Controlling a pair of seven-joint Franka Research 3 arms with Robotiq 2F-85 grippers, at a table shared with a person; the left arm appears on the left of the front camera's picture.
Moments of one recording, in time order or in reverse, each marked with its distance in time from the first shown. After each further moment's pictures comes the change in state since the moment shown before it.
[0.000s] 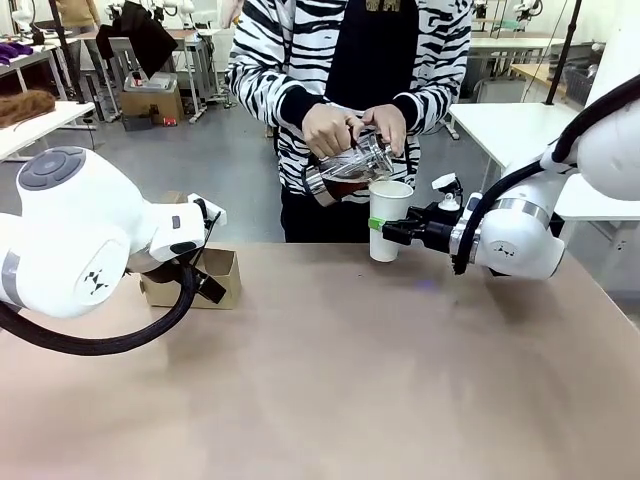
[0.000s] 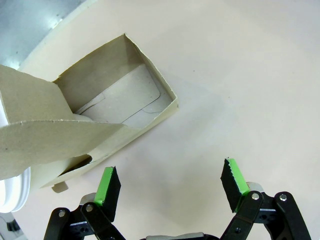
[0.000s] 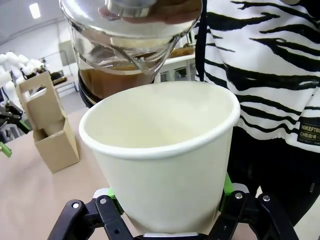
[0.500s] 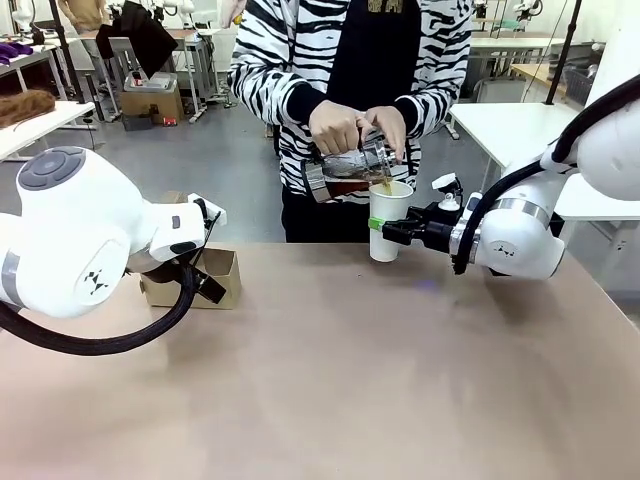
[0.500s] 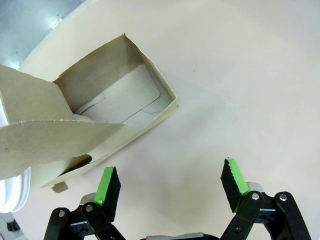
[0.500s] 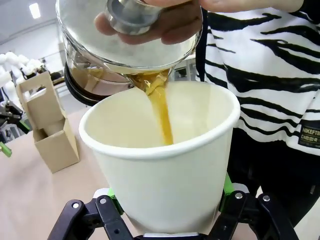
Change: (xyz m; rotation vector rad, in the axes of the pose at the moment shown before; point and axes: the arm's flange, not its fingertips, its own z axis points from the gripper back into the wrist) left arm 0.000 0.000 0.000 0.000 0.000 0.000; right arm 0.000 0.000 0.000 0.000 0.000 0.000
